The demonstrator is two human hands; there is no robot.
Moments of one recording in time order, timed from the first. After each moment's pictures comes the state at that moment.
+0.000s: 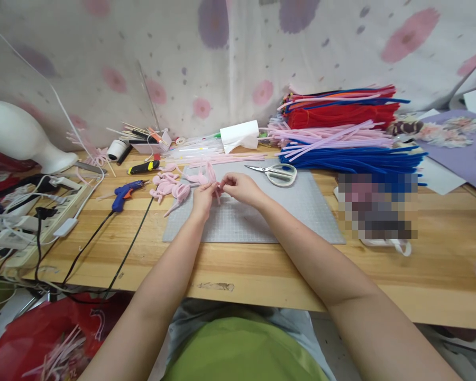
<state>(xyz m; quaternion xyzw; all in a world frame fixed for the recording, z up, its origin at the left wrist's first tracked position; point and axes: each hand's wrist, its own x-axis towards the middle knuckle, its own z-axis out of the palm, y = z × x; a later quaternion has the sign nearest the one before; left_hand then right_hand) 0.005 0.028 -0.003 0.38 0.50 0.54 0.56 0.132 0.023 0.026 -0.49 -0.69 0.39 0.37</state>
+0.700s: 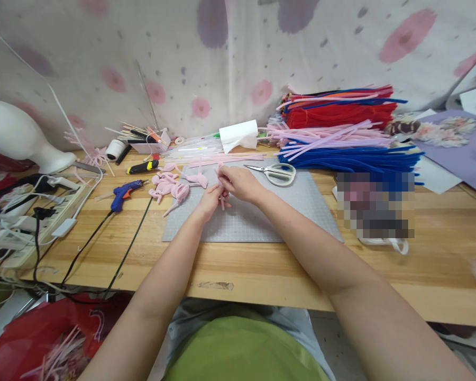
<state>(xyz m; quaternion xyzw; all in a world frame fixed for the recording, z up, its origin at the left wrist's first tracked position) 0.012 0.017 0.004 0.45 0.44 0.44 0.64 0.140 0.033 0.032 -0.43 -0.85 0.07 0.29</state>
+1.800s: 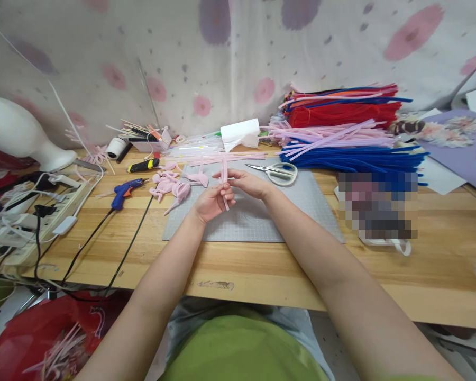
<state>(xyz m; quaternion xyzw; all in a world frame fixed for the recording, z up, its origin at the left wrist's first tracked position) 0.004 0.010 0.014 0.28 0.21 0.38 0.86 0.152 0.047 0.016 -0.33 -0.71 0.52 0.35</state>
